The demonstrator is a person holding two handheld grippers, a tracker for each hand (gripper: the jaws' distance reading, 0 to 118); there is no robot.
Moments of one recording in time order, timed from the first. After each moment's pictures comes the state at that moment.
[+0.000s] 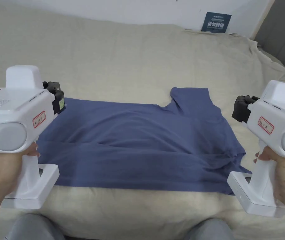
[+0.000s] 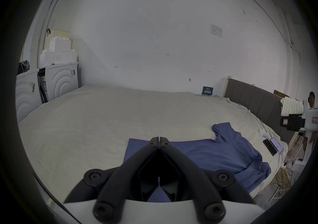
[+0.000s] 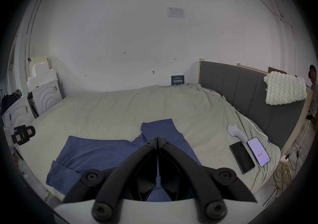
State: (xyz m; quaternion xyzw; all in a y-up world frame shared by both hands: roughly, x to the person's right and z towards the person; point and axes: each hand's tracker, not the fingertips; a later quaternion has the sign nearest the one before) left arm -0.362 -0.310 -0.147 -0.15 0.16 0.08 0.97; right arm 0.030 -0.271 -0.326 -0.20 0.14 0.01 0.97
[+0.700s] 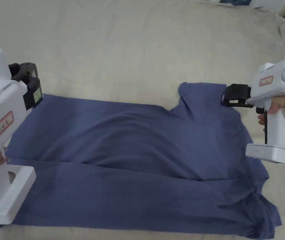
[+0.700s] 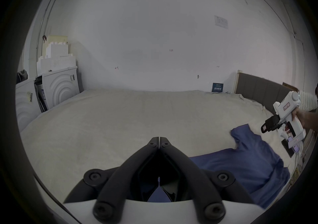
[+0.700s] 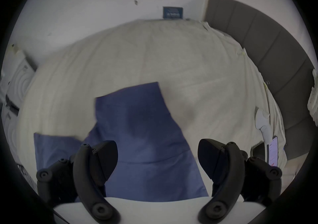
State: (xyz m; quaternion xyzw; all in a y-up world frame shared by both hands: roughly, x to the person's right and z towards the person) left arm -0.390 -0.326 -0.259 -0.17 0.19 0.05 0.97; right arm -0.011 -0.363 -0.621 -0.50 0.09 0.06 0.86
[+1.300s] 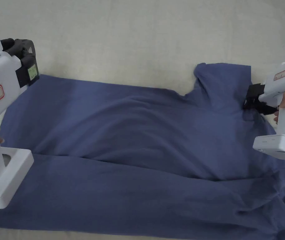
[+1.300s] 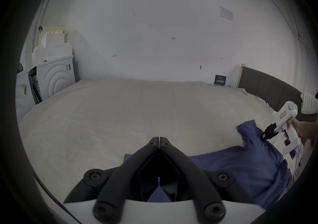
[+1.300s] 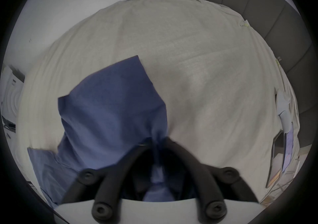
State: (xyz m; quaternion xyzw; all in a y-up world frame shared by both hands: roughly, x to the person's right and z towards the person) left arm -0.422 -0.361 -0.306 -0.20 0.18 0.07 0.96; right arm -0.006 -0.438 -0.664 -0.56 0.05 0.01 0.83
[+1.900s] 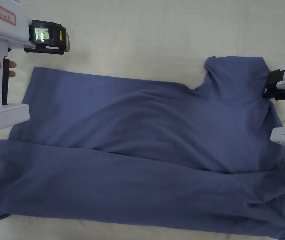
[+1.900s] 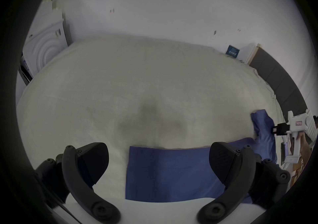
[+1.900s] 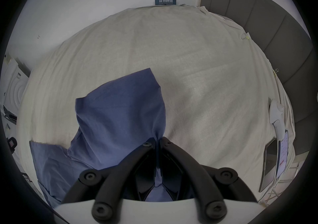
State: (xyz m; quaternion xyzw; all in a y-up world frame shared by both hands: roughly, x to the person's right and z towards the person) left arm -0.507 -0.358 -0.394 -0.42 0.16 0.15 0.88; right arm -0.008 -0.409 -0.653 -0.53 0.07 0.03 0.84
